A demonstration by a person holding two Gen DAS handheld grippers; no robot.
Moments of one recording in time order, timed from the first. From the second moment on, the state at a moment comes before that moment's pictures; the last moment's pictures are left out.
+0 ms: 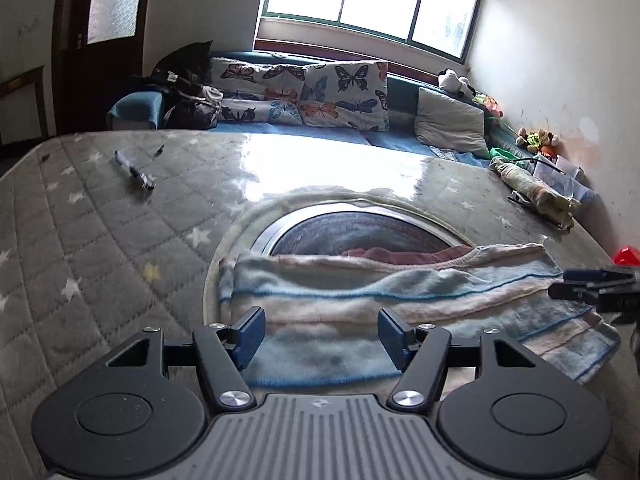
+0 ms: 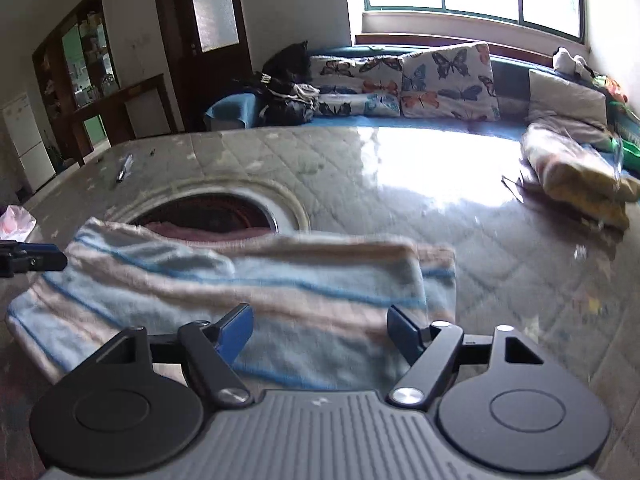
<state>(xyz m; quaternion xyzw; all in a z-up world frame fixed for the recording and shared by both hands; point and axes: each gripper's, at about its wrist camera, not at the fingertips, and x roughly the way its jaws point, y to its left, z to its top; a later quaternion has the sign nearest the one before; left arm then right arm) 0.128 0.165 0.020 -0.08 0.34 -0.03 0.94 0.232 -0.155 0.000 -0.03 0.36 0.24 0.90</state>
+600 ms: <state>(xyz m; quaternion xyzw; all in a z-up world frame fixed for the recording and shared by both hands) 0.140 0.195 0.011 -0.11 0.36 0.01 0.93 0.235 -0.114 0.006 -0.08 0.35 0.26 0.90</state>
